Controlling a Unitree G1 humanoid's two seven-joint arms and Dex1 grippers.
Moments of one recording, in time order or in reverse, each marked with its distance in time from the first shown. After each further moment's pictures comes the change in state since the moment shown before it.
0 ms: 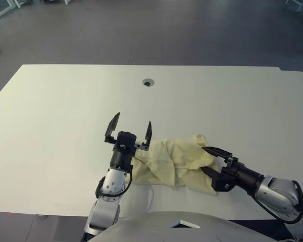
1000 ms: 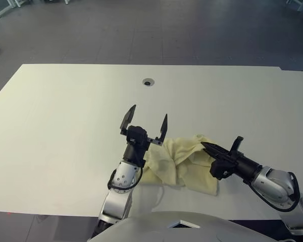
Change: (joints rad) left arm -0.141 -0.099 -0.062 0.139 -0.139 -0.159 -0.061; right arm -0.113 0.061 0.000 0.059 0.074 0.027 -0.052
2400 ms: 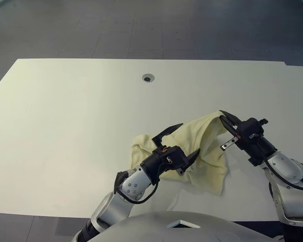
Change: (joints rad) left arm -0.061 0.248 -0.309 -0.282 0.378 0.428 -0.274; right arm -0.120 0.190 -0.124 -0.108 0.561 0.456 0.022
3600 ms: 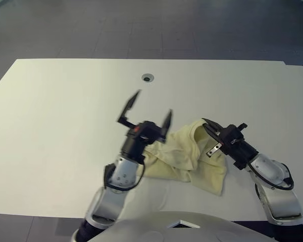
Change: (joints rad) left arm 0.020 -0.023 0.273 -0.022 0.009 -0.127 0.364; right arm -0.015 0.027 0.149 0.023 -0.057 -0.023 0.027
